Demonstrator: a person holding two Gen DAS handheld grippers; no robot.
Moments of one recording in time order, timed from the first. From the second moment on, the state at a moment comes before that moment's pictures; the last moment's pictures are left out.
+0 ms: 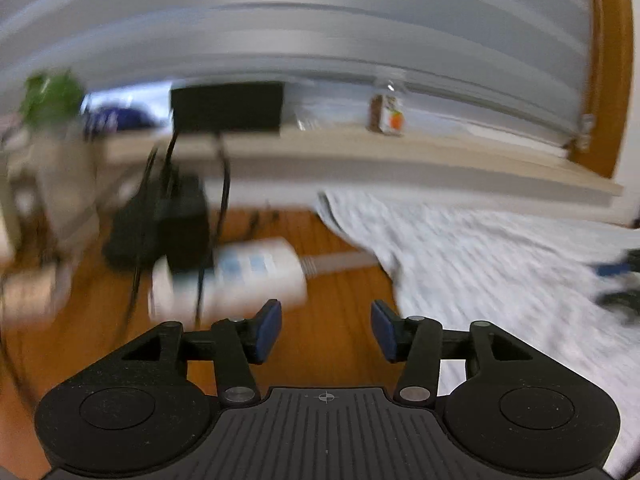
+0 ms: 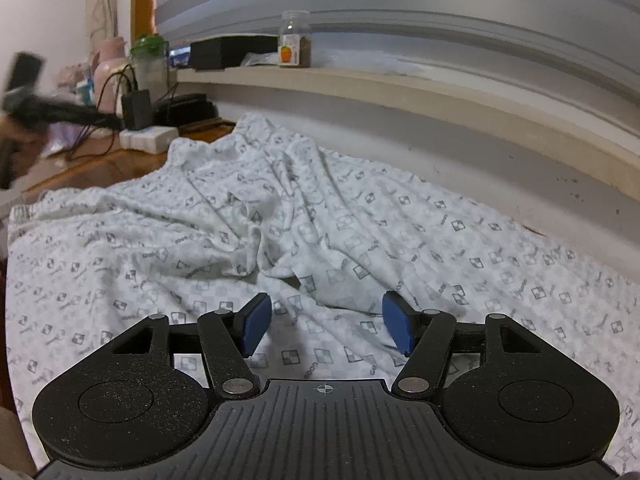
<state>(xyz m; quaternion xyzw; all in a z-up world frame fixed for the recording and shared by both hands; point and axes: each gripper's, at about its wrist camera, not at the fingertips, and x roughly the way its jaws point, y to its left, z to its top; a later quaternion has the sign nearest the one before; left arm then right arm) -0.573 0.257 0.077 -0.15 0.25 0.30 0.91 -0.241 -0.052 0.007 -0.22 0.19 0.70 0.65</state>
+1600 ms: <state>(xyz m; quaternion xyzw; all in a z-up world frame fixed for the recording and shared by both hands) -0.548 0.272 0.059 -0.20 0.26 0.22 0.92 -0.272 -0.034 0.032 -0.22 0.14 0.71 0.66</state>
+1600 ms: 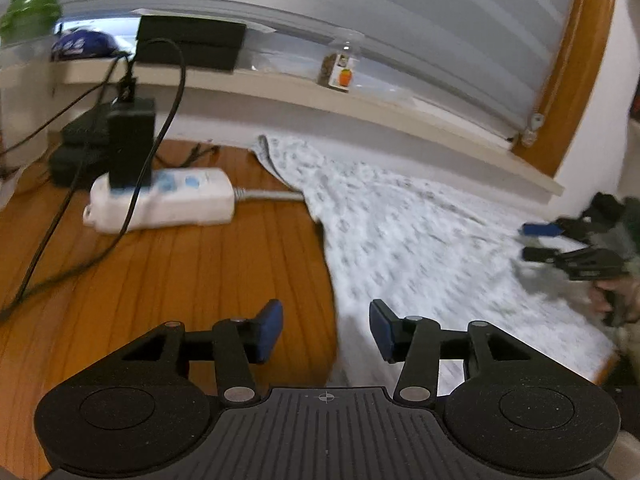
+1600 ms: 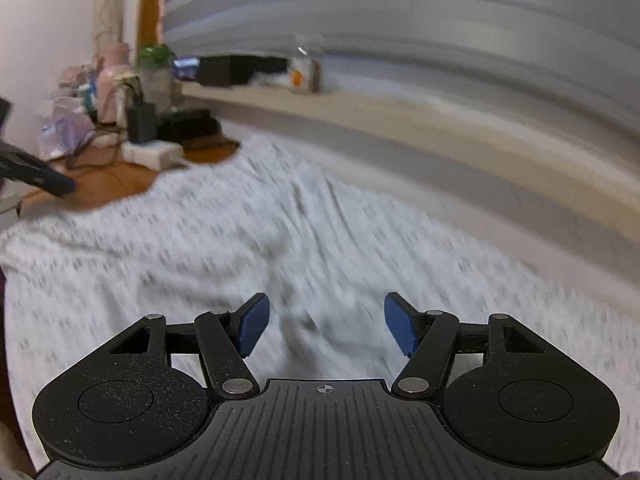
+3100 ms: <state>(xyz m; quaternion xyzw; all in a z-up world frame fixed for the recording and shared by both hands) -0.435 0.303 0.043 -0.07 0.34 0.23 0.91 -0.368 0.080 0.041 -0.19 0.14 0.80 0.55</state>
